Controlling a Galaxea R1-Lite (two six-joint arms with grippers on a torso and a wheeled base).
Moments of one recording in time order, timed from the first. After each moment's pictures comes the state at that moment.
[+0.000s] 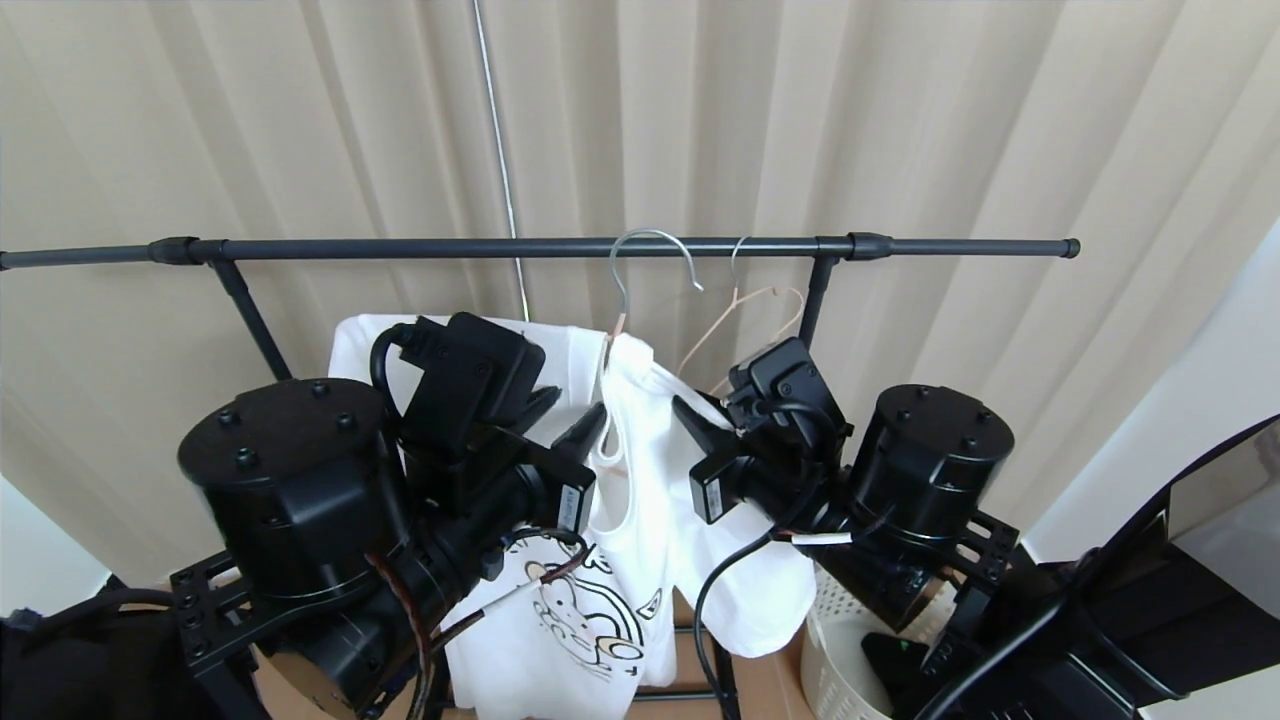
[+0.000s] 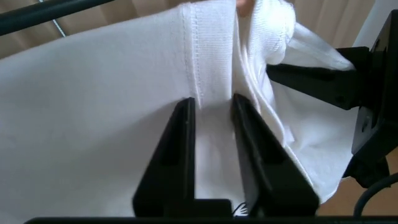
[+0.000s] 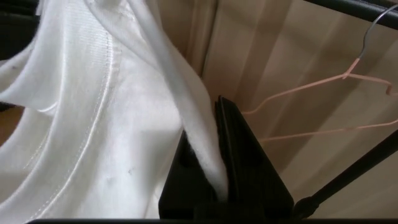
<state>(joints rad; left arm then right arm) -0.79 1.67 -0.58 -1.05 0.37 0.19 0.78 1.98 -0.76 -1.25 -0.18 -0.17</state>
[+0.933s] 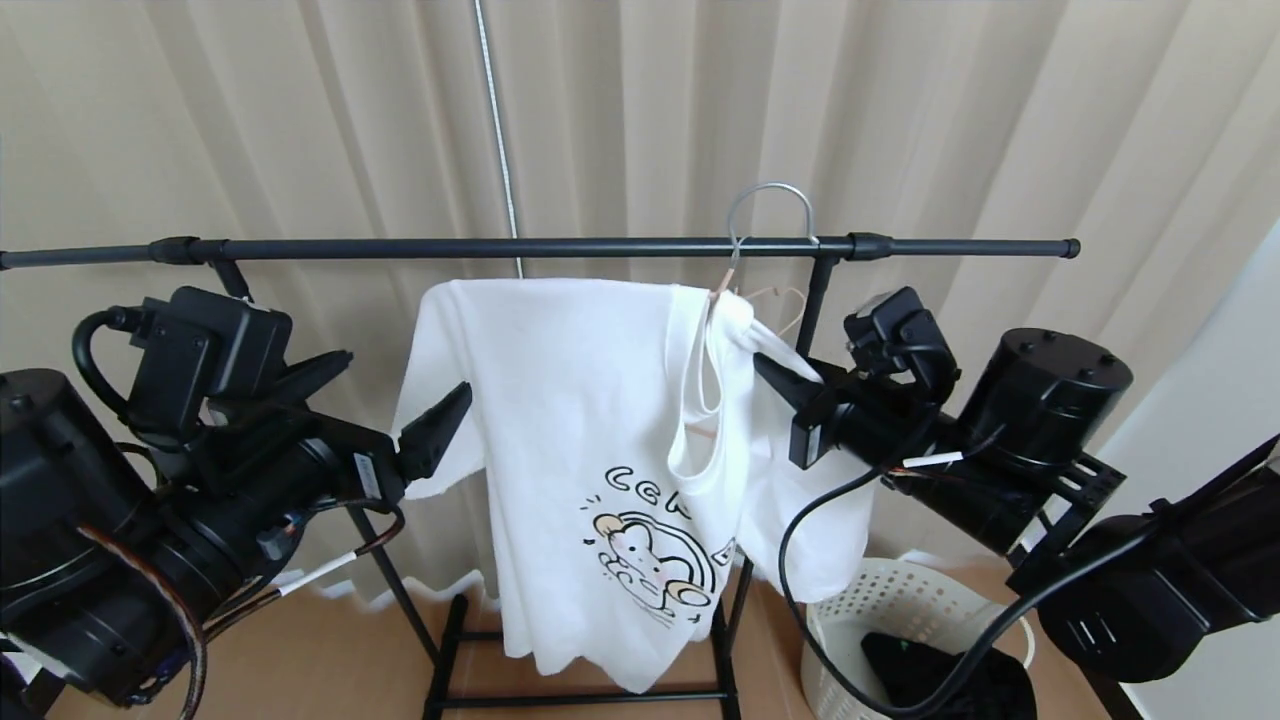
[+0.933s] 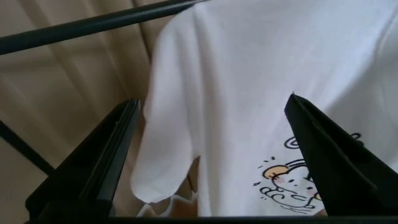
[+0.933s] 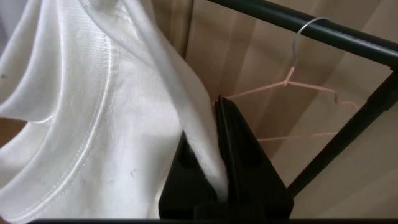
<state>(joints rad) -0.45 1.46 -0.39 -1.09 0.19 0.17 0.52 1.90 -0.71 -1.25 0.12 -0.17</state>
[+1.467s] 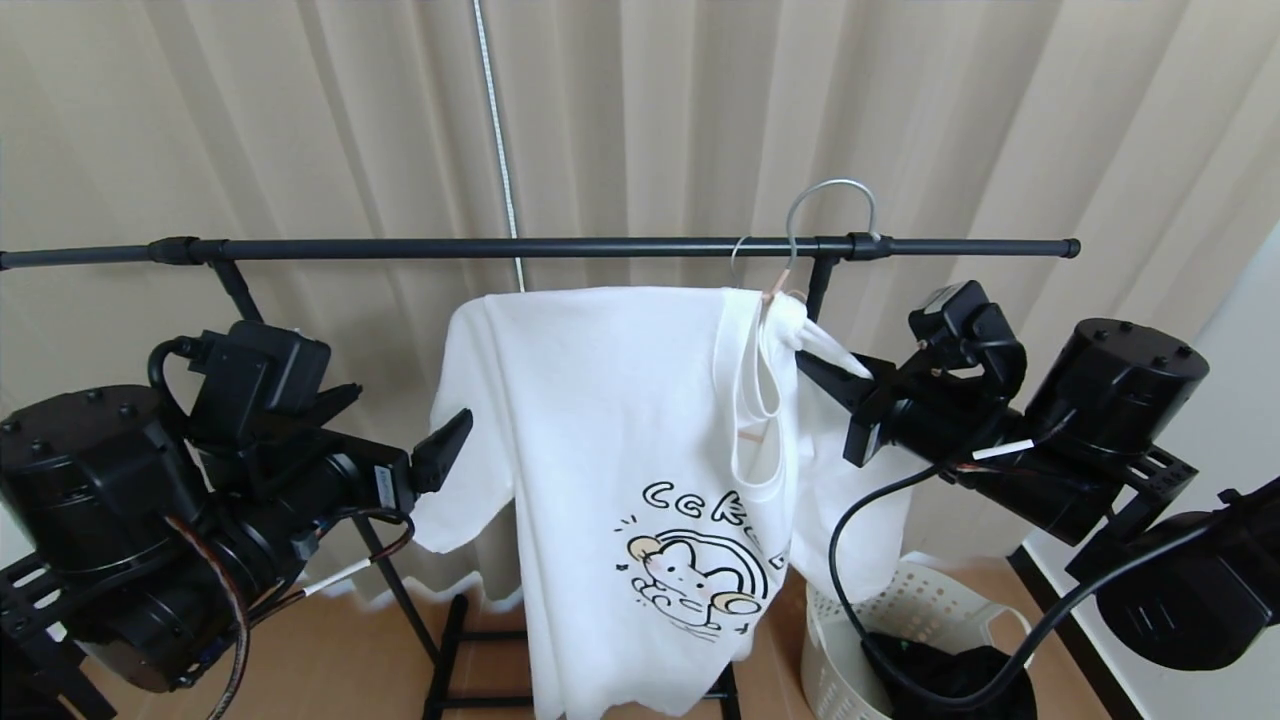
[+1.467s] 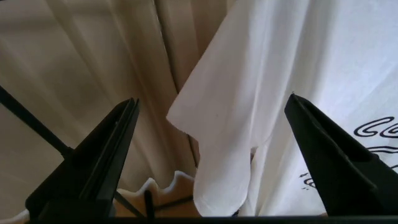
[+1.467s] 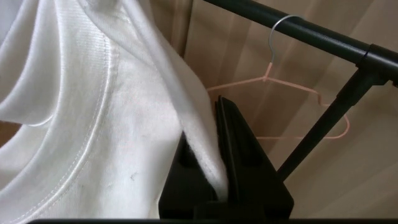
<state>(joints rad) -0.41 1.55 -0.38 -1.09 0.19 0.13 0.40 1.84 -0.65 -1.25 0.27 -0.18</state>
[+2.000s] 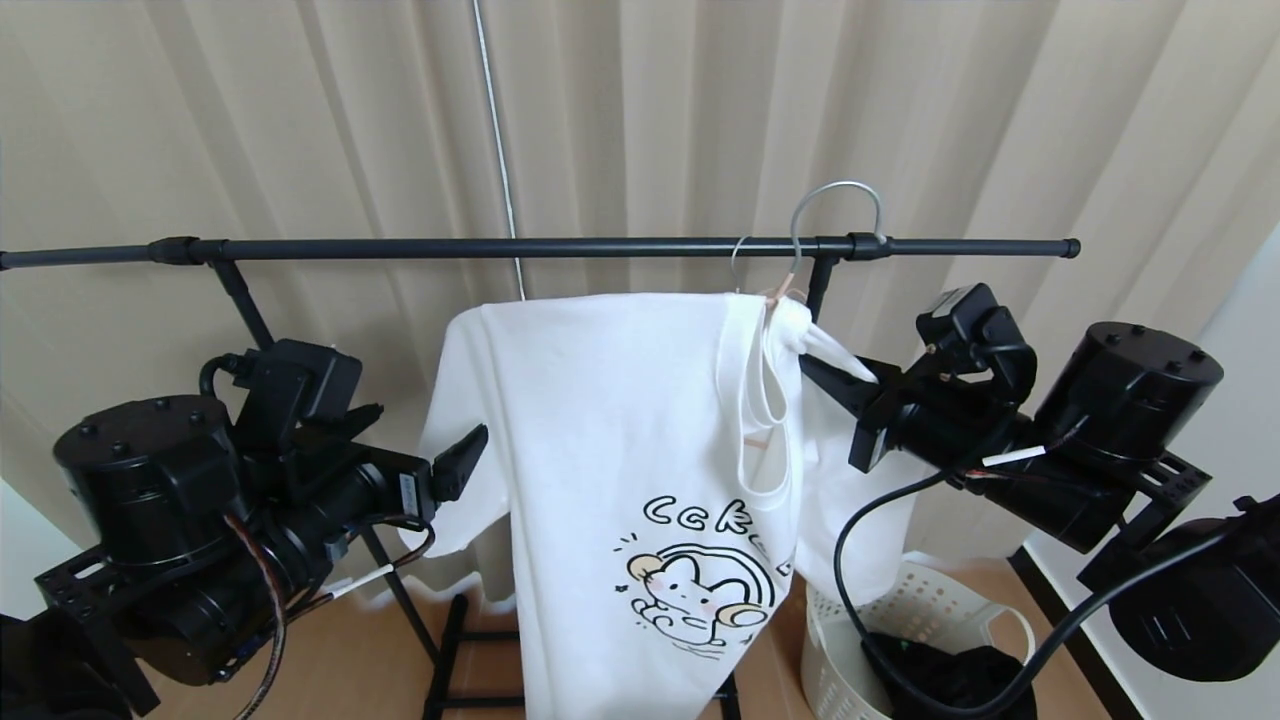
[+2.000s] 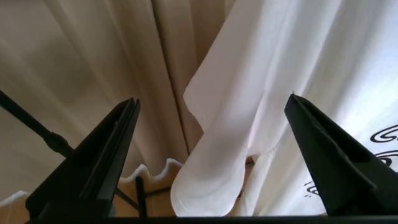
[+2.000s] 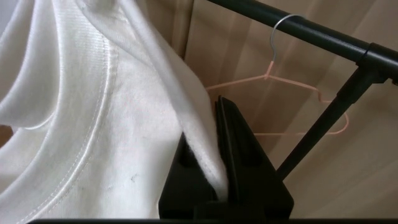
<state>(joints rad) -0.41 1.62 -0.39 -1.10 0.19 0.08 0.41 1.82 -0.63 -1.25 0.27 -0.18</state>
